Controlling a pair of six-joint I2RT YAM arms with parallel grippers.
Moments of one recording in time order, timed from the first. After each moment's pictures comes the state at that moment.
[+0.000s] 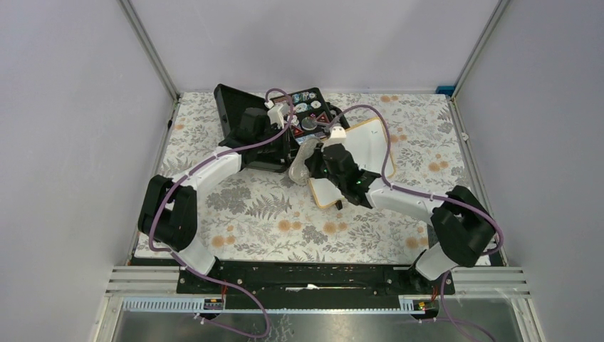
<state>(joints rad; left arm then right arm) -0.42 1.62 1.14 -0.09 0.57 -0.45 0.83 1.58 0.96 0.19 0.27 0.56</state>
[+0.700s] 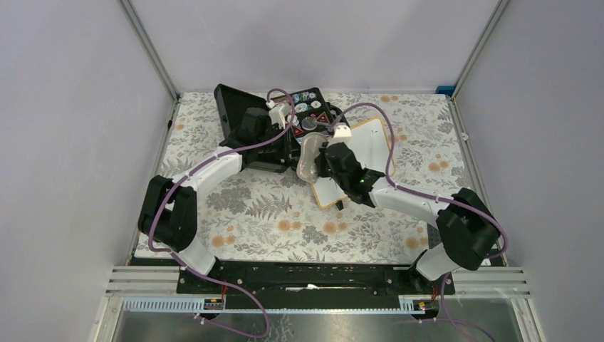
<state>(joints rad) -0.43 1.62 1.14 -0.09 0.57 -0.44 0.78 1.49 0.87 0.13 0.35 0.51</state>
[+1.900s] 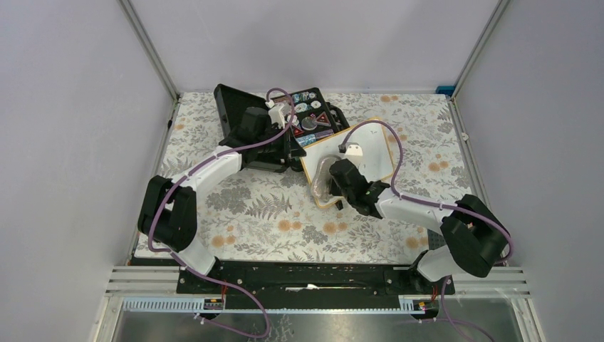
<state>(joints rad) -0.43 1.62 1.15 -0.12 0.56 -0.43 0.81 1.46 0.76 0.00 0.40 0.65</state>
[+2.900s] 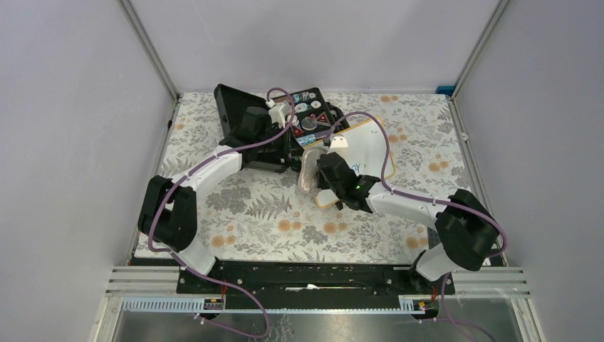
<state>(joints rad) -0.43 1.62 1.16 -0.13 0.55 -0.43 0.85 1.51 0.89 -0.01 0.41 0.56</state>
